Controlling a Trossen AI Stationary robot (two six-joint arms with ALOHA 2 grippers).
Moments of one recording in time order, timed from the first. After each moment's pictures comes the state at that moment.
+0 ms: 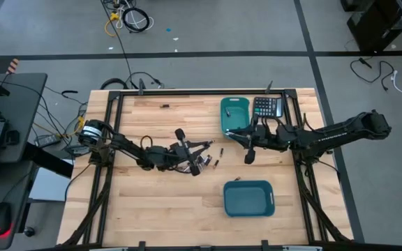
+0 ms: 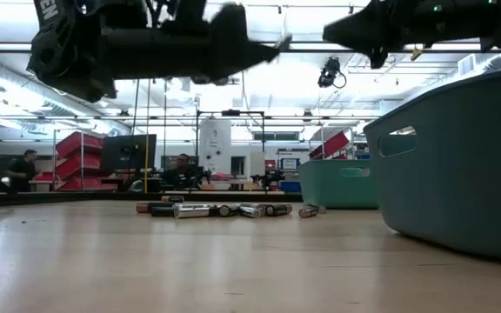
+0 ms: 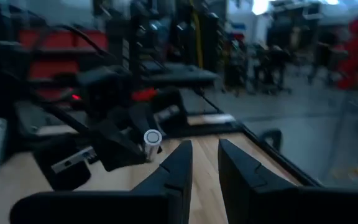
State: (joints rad) left arm -0.18 1.84 0.68 1.46 -0.52 0.37; right arm 0.07 1.03 0.43 0.64 0.27 -0.01
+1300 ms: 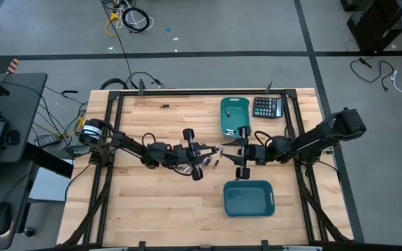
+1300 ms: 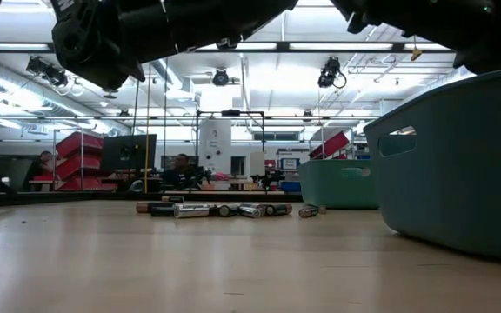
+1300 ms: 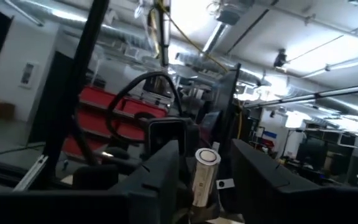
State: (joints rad) left arm -0.15 1.84 0.78 1.47 -0.26 0.43; right arm 0.19 1.46 0.44 1.44 0.16 -0.36
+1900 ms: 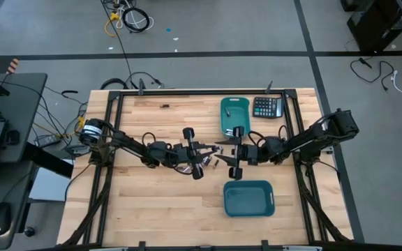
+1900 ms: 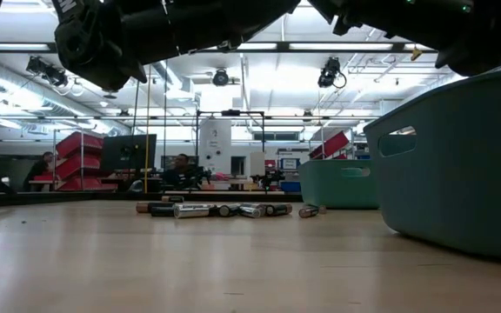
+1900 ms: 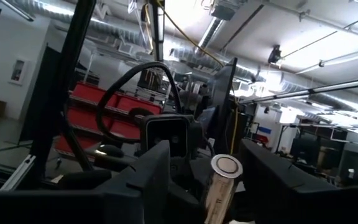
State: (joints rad) left arm -0.15 1.84 0.78 1.47 -0.25 0.43; right arm 0.17 1.55 0.52 1.44 0.16 -0.35
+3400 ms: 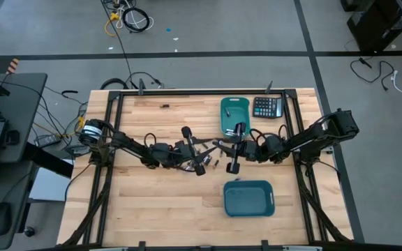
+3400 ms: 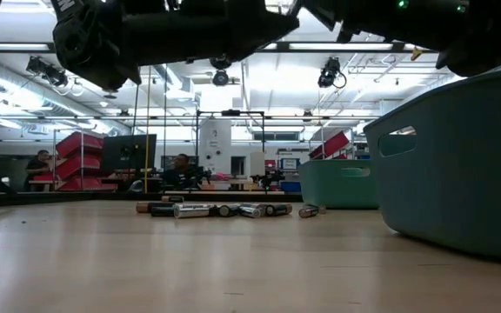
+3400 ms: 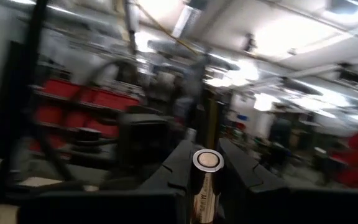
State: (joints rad) left arm -0.17 1.84 0.78 1.39 -0.46 0.36; right arm 0.16 1.55 0.52 1.44 0.31 -0.34
